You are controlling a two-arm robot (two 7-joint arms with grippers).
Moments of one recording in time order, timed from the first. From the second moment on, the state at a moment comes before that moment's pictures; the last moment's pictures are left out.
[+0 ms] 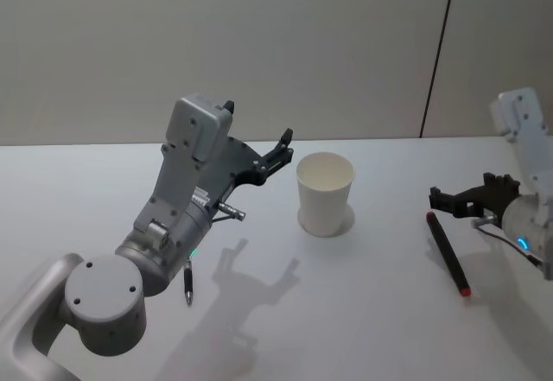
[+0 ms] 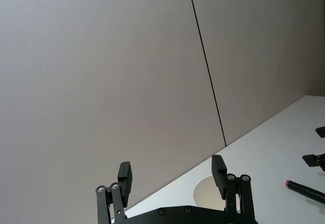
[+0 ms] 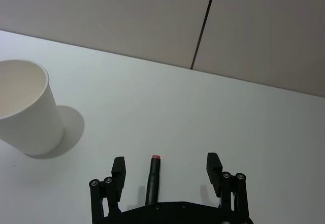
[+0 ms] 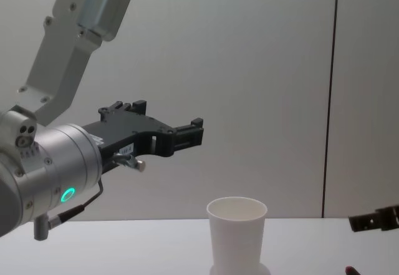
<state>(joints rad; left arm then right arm) -0.24 0.38 0.45 -1.63 -0.20 0.01 -0.01 0.30 0.25 -0.23 -1.47 0.15 0.63 0.10</state>
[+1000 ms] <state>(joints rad) -0.24 0.38 0.45 -1.63 -0.20 0.01 -0.01 0.39 0.17 -0.24 -1.32 0.16 0.75 0.03</state>
